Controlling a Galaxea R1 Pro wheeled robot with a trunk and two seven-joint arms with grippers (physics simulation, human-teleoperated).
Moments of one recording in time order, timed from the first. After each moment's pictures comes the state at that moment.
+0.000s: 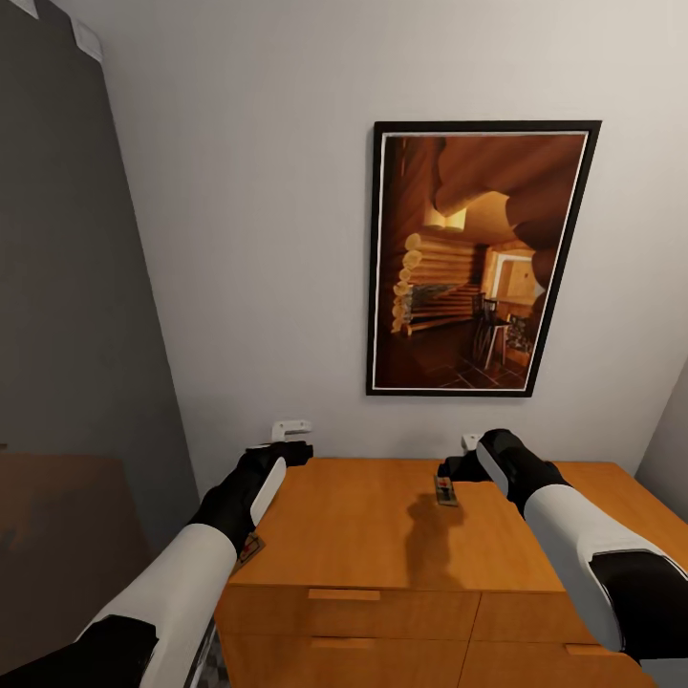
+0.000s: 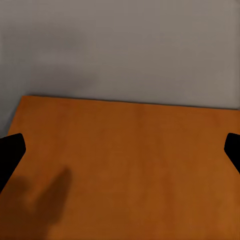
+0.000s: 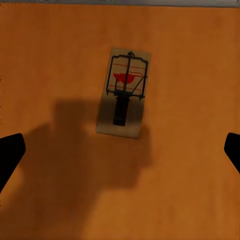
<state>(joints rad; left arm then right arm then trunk) -0.84 -0.17 -0.10 -0.67 0.16 0.47 0.21 -1.01 -0.10 0.12 -0.40 -0.10 0.76 0.08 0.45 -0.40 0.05</state>
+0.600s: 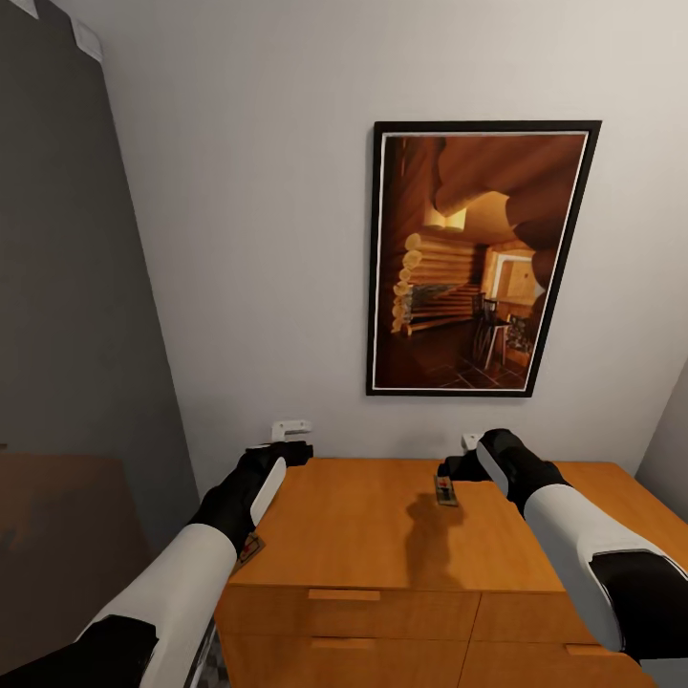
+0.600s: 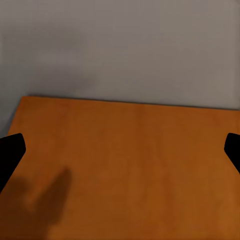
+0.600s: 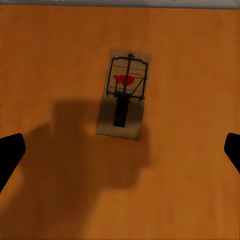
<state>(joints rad) -0.84 -0.17 -0.10 -0.67 0.16 0.47 0.21 -1.01 -0.10 0.12 -0.40 -0.10 0.76 0.08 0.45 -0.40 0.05</state>
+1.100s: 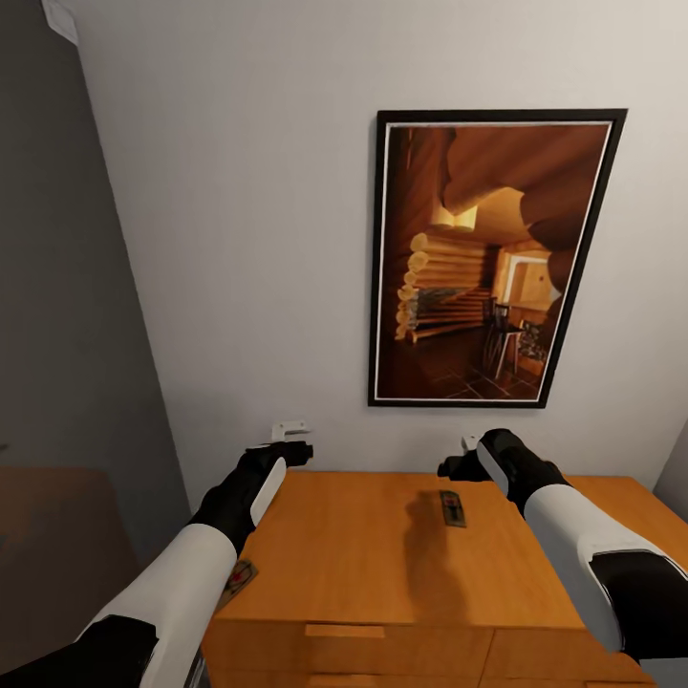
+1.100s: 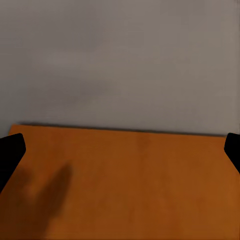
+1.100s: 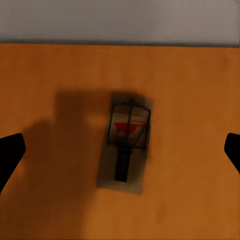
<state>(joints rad) -0.84 -0.17 -0.10 -0.67 0.16 0.47 0.21 -1.01 -0.10 0.12 -0.40 -0.11 0.76 0.08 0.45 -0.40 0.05</state>
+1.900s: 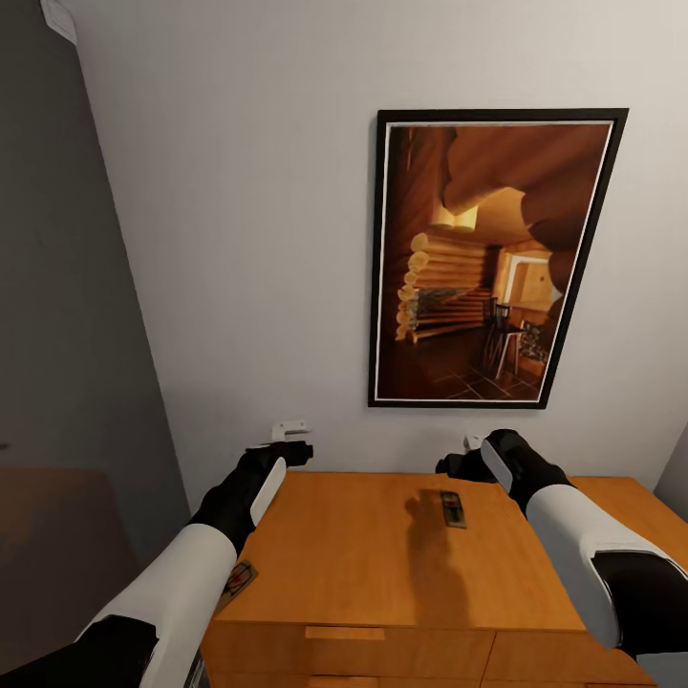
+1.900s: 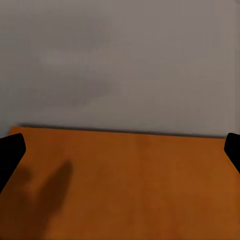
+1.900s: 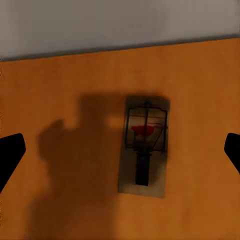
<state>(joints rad) -0.84 -0.17 -0.10 -0.67 0.16 0.47 0.21 -1.01 -0.10 0.04 -0.39 -0.16 0.76 0.07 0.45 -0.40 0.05</state>
